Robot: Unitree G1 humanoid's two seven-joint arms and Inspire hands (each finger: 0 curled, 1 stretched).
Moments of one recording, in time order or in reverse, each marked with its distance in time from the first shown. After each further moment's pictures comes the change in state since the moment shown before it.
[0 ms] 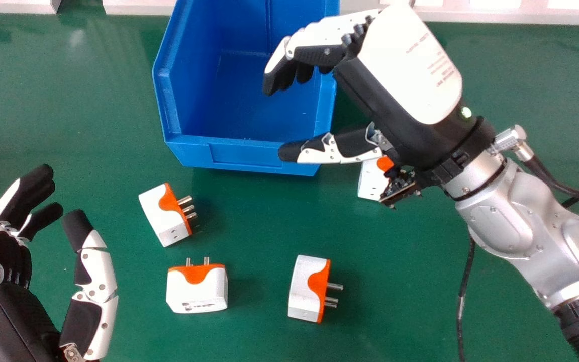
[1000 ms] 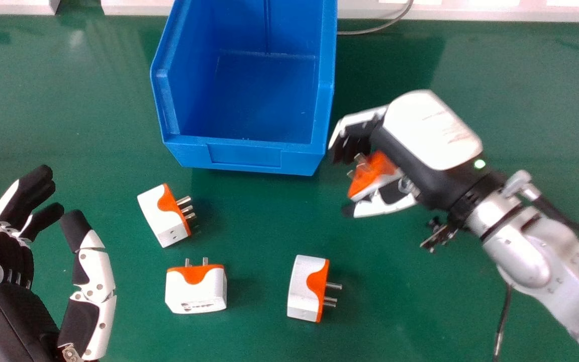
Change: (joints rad) left arm 0.002 0.000 -0.008 -0.001 -0.037 -0.001 -0.024; right arm 0.106 -0.111 0.035 0.114 -0.042 0.132 -0.060
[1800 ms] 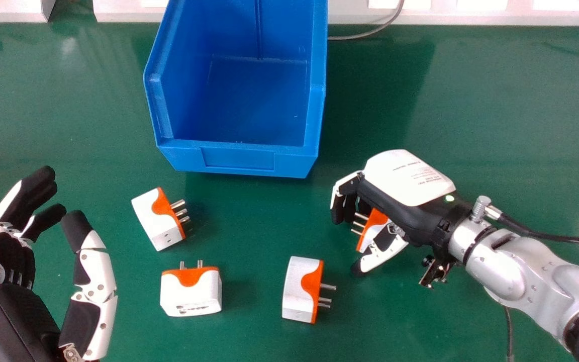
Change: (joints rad) left arm 0.000 0.000 0.000 0.003 -0.001 0.000 -0.001; right arm -0.138 0.051 0.223 0.420 -0.037 0.007 0.098
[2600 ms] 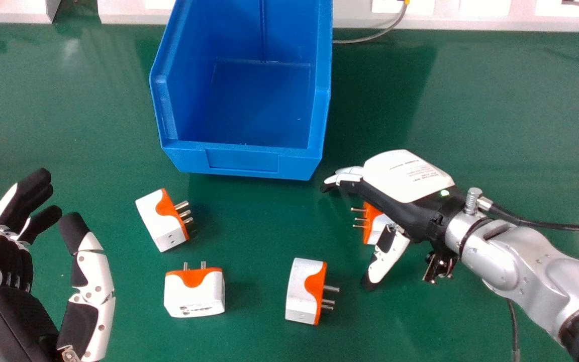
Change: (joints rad) left arm 0.001 0.000 -0.007 0.002 -0.001 -0.003 0.010; right arm -0.001 0.007 -0.004 -0.065 -0.041 0.136 0.102
